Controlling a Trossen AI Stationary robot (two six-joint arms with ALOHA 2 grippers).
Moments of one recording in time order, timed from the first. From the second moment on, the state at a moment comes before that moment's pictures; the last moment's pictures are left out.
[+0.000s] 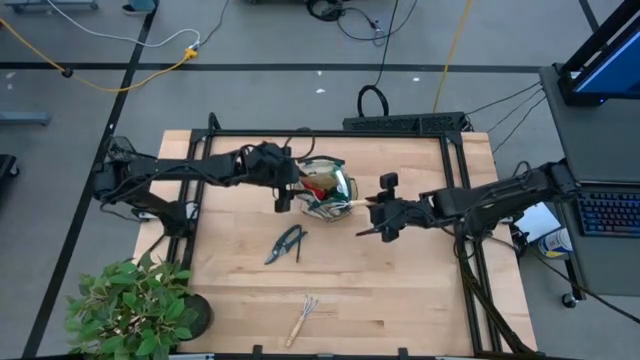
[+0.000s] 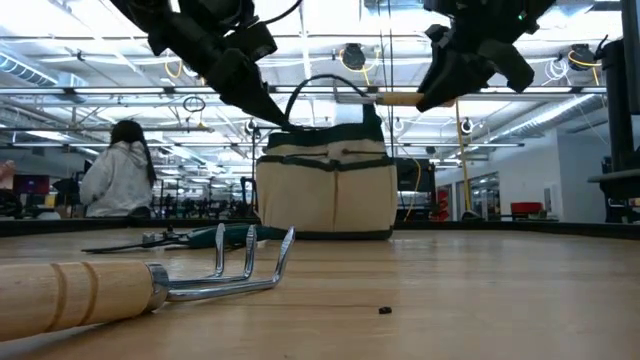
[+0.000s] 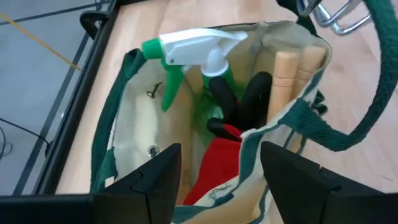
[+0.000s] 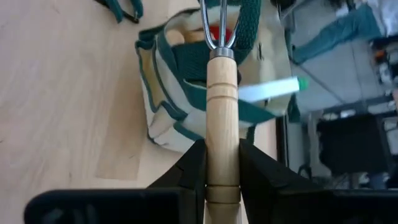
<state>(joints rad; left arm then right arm) 0.28 1.39 0.92 -0.16 0.11 0.33 0.18 1.23 0.88 -0.44 0.55 -0.35</state>
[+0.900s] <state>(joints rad) 0.23 1.39 0.92 -0.06 0.15 0.25 0.30 1.24 0.88 -0.48 0.33 -0.13</state>
